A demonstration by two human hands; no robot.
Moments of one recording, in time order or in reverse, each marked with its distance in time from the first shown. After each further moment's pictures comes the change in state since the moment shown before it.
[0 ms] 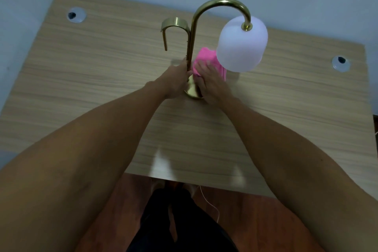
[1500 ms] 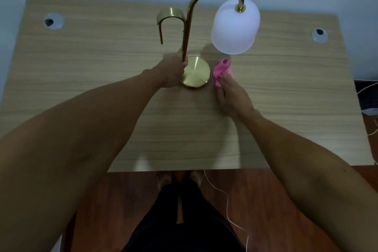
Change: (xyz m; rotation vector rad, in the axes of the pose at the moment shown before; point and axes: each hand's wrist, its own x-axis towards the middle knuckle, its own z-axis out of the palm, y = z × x) left_hand 0.016 -0.014 -0.011 0.039 -0.130 0.174; right_hand -0.098 0.012 0.011 -0.078 0.309 0.161
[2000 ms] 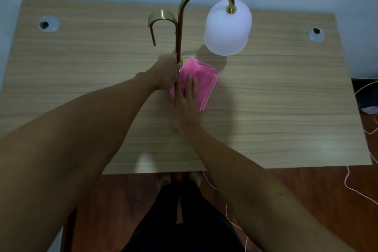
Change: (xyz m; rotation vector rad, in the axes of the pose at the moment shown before) left_hand 0.001 -0.002 0.006 0.027 0.070 0.001; right_hand 0.001 -0.118 0.094 -0.031 0.169 0.161
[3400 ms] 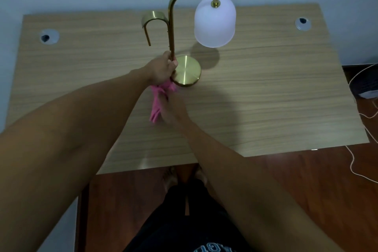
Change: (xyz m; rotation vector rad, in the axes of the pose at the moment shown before) left_hand -0.016 0.008 -0.016 -0.070 -0.161 -0.149; right_hand -0.003 -0.055 -0.044 0.782 -0.330 0.403
